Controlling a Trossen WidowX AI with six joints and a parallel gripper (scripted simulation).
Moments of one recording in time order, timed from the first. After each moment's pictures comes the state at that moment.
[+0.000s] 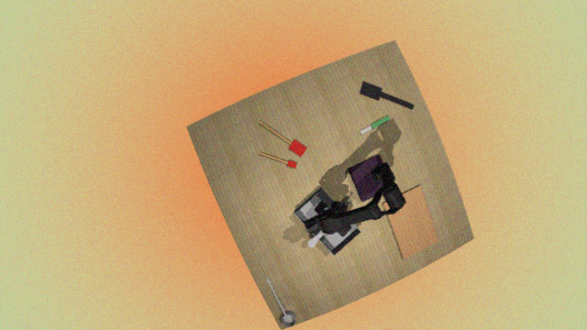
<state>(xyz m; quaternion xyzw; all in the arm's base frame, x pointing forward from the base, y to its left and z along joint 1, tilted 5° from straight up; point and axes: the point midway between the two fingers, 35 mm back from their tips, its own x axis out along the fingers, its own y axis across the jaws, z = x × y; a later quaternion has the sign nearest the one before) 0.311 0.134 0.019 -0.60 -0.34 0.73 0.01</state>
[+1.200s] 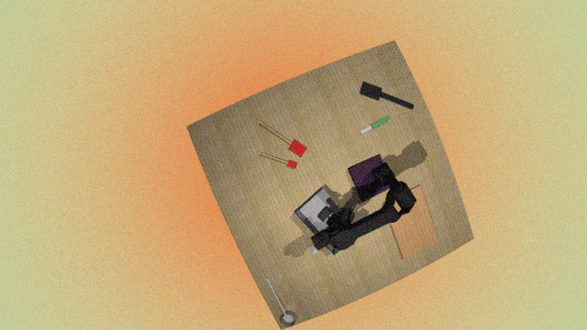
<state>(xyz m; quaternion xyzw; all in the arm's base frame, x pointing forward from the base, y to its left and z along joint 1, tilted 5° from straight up) 0.313 0.138 0.087 -0.61 -0.28 0.74 -0.07</state>
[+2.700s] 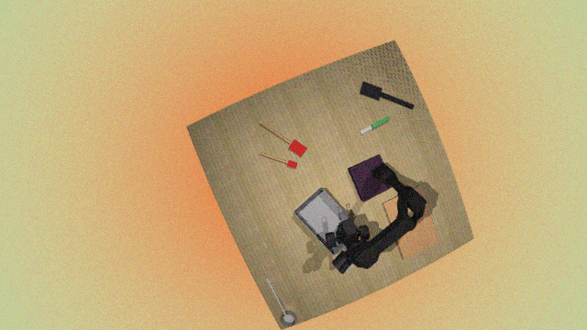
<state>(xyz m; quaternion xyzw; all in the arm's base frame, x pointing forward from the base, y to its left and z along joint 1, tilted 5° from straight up) 0.300 0.184 0.100 -0.52 -0.47 0.56 -0.45</state>
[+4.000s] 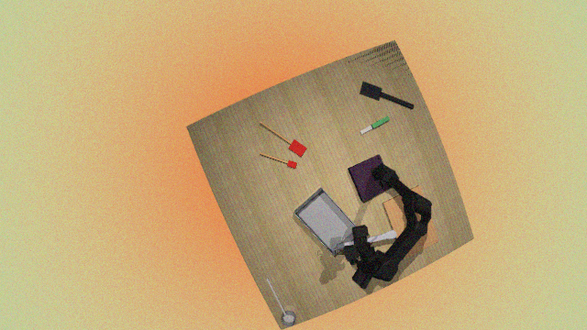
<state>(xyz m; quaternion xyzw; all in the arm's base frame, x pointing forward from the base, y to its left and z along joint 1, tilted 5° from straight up) 0.259 0.245 0.121 -0.06 -0.72 0.06 -0.68</state>
